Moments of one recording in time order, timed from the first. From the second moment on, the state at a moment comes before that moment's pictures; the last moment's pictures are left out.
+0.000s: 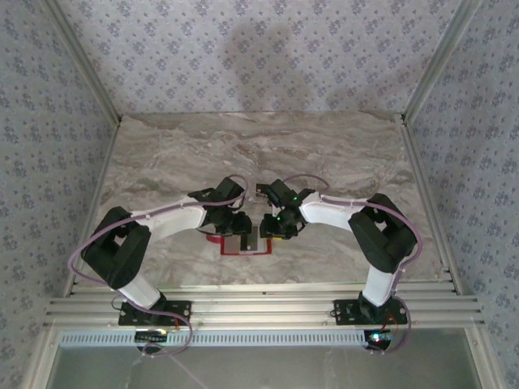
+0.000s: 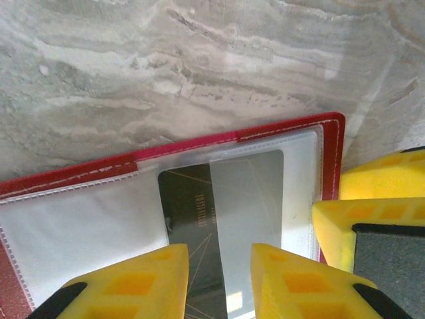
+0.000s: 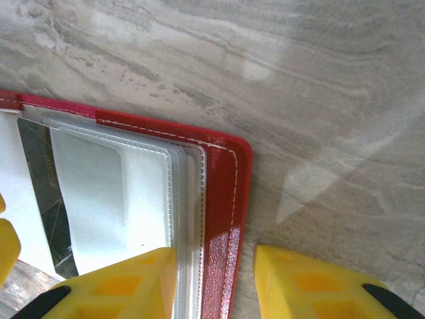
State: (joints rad) left arm -0.70 1.60 0.92 -0.49 0.25 -0.69; right arm 0.75 1.77 1.03 -0.51 -0.28 0.69
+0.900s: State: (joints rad) left arm -0.64 1.64 0.80 -0.32 0.41 -0.73; right arm 0.75 1.78 1.05 -0.53 -0.28 0.68
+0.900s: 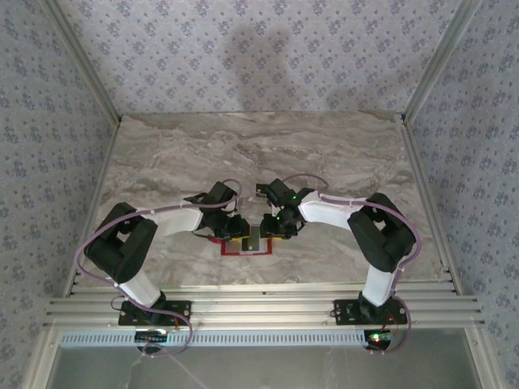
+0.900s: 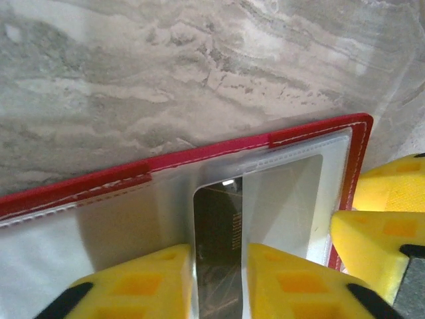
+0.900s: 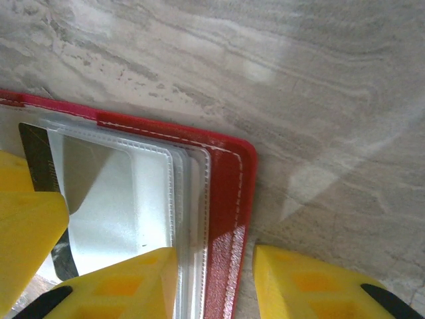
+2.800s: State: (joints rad) left arm -0.69 1.69 1.33 -0.88 0.20 0.18; right arm 0.64 1.48 0.98 -0.69 -0.22 0.63
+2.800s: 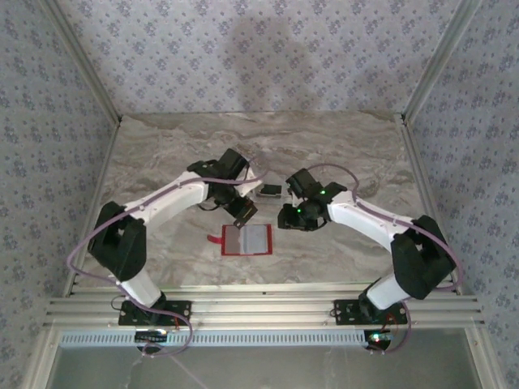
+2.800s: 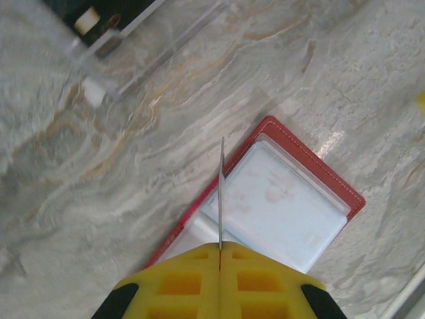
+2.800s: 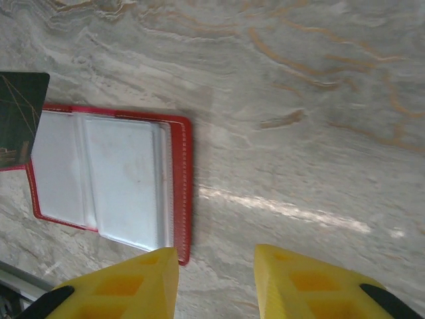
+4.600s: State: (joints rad) left arm -0.78 2.31 2.21 -1.21 -0.06 0.99; right arm 0.51 1.09 0.81 -0.88 -0.17 0.61
